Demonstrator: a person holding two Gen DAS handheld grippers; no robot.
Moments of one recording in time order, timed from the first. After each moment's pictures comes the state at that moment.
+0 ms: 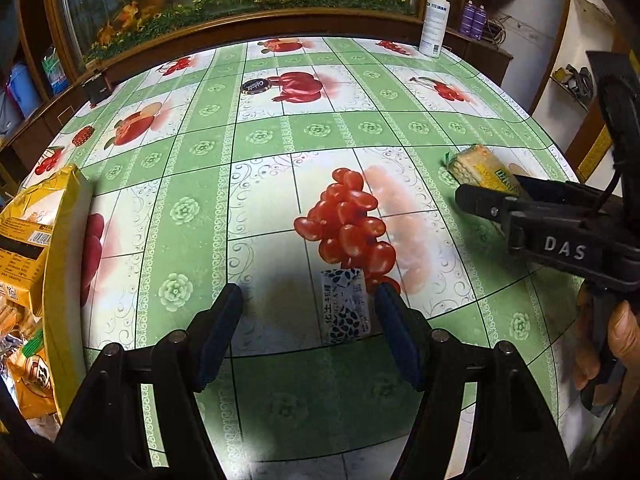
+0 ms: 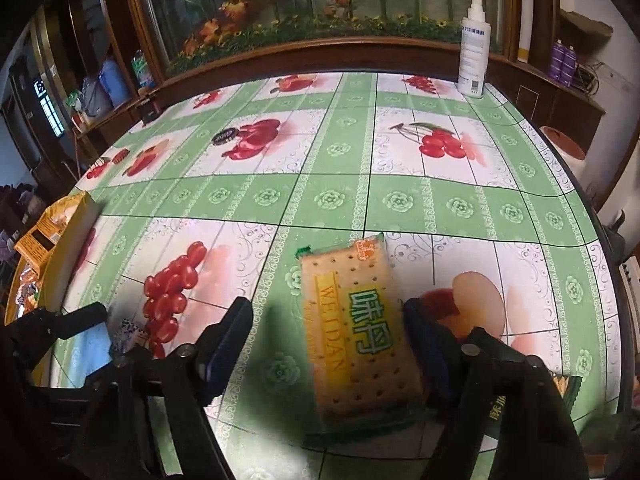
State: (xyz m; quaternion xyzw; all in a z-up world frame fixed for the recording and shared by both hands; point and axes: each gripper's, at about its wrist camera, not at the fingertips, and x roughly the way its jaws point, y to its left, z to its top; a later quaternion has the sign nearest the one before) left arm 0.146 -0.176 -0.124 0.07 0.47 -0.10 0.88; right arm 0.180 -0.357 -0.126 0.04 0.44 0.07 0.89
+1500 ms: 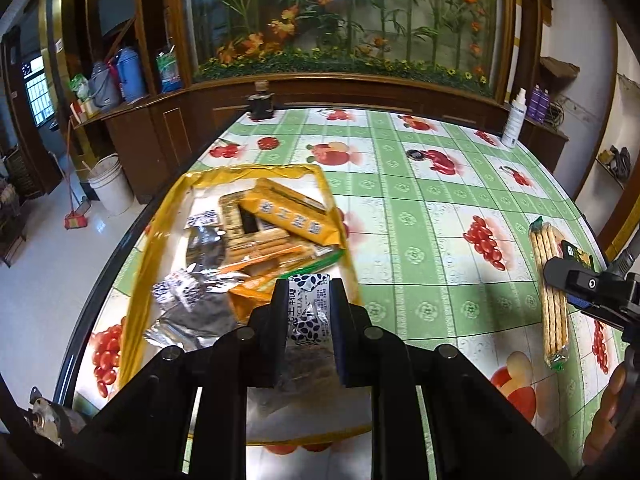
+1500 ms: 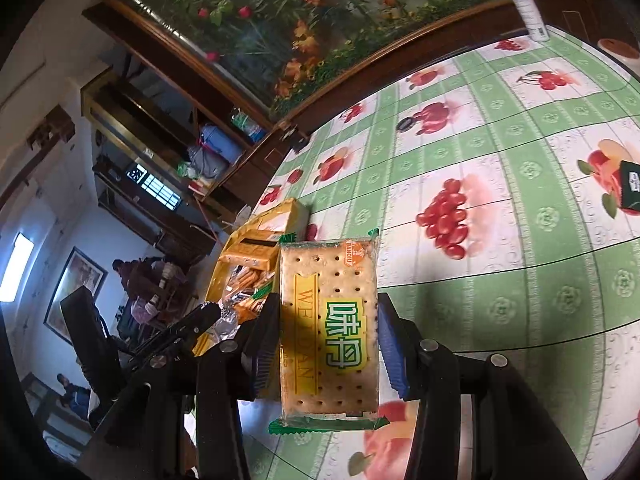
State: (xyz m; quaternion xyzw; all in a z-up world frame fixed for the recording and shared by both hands) left arm 0.044 -0.011 -0.050 0.01 0.37 0.03 0.93; right arm 0.064 -0.259 -0.070 0.27 0.39 0.26 0.85
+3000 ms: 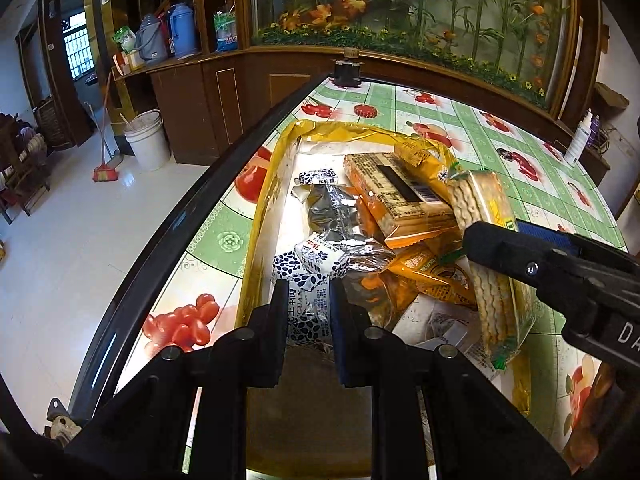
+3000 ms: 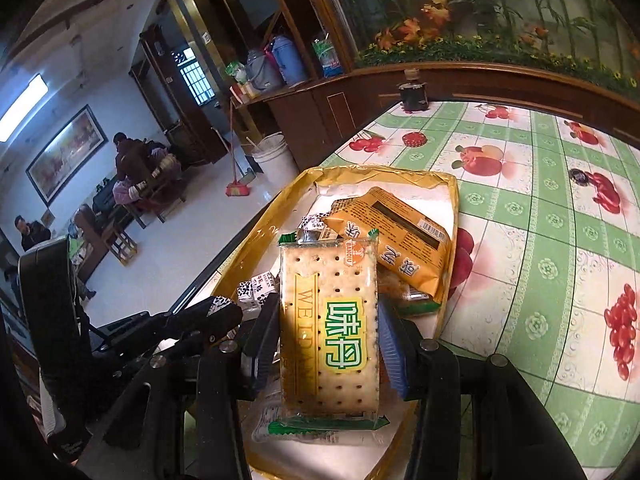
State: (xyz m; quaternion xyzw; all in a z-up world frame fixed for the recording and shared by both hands) left arm 0.053 0.092 -0.086 -0.04 0.40 0.10 0.91; right arm 0.101 -0.039 -0.061 0.03 0.38 0.34 0.86
